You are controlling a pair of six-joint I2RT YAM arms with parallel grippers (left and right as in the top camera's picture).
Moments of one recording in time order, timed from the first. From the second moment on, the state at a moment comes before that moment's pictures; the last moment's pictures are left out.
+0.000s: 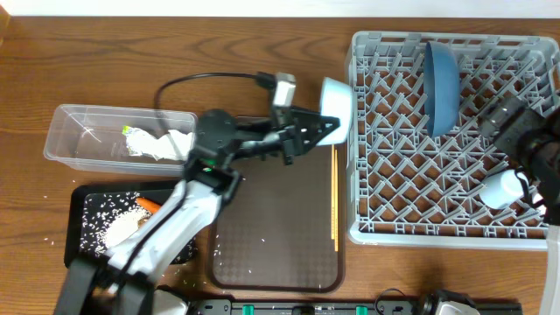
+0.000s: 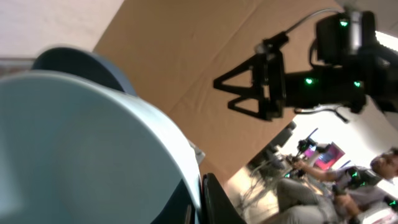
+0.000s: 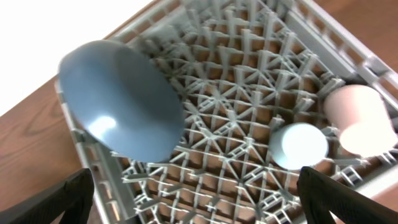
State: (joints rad) left arm -0.46 1.49 0.80 0.91 0.92 -0.89; right arm -0.23 1.16 1.47 -1.13 0.06 0.44
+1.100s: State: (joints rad) left arm -0.68 1.81 0.87 1.04 0.57 -1.08; right arm -0.25 1.16 1.47 -1.20 -0.02 0.41
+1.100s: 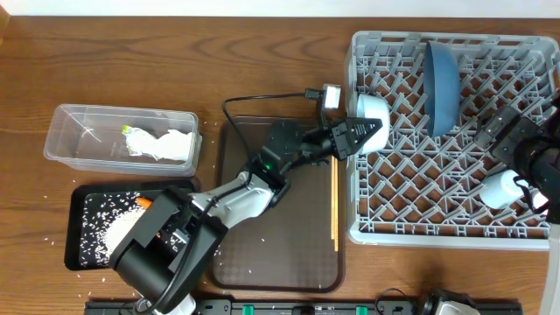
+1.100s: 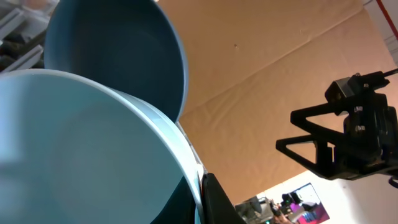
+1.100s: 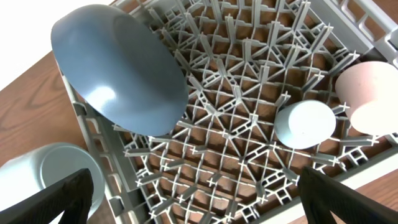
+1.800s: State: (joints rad) left arm -0.72 1.89 0.87 1.08 0.54 -1.03; right arm -0.25 1.16 1.47 -1.21 -0.02 0.41
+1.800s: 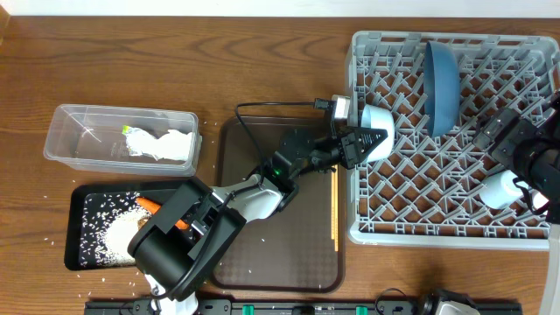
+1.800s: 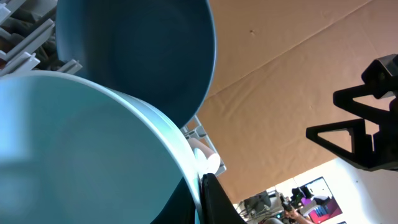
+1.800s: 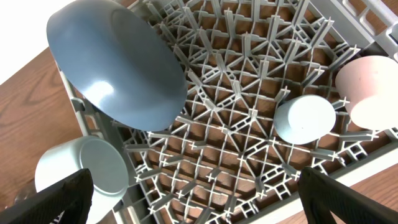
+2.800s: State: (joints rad) left arm -0.83 1.92 0.88 1.22 0.54 -1.13; right arm -0.25 1.16 1.47 -1.22 -0.02 0.41
